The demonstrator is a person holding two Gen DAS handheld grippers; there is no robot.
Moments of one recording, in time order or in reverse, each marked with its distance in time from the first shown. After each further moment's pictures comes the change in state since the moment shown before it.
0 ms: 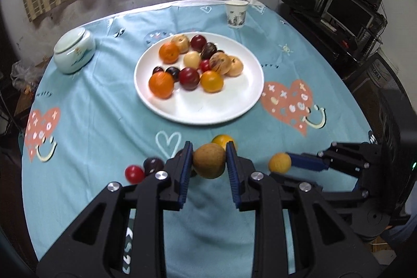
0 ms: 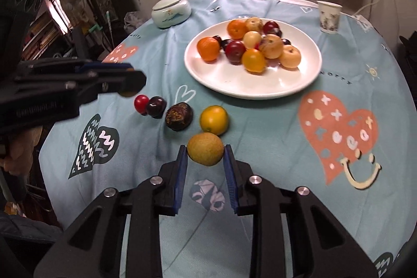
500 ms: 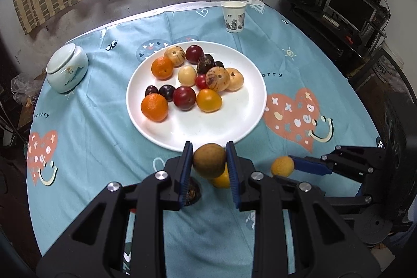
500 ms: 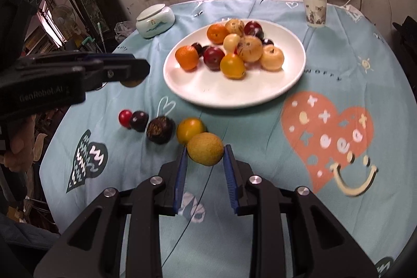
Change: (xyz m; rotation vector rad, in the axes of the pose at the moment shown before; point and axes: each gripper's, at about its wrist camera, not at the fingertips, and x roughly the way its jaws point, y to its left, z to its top) left arm 0.023 -0.011 0.037 0.038 0.014 0.034; right arm 0.008 -0.028 0.027 0.042 -0.027 -0.002
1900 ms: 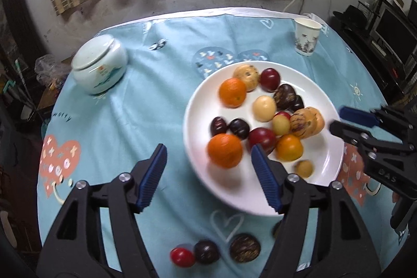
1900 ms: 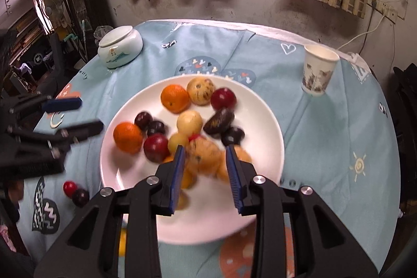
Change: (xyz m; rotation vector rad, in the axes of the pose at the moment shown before) left arm 0.049 0.093 0.041 -0.176 -0.007 0.177; right arm 0.054 -0.047 0.115 -0.108 -0.012 -0.110
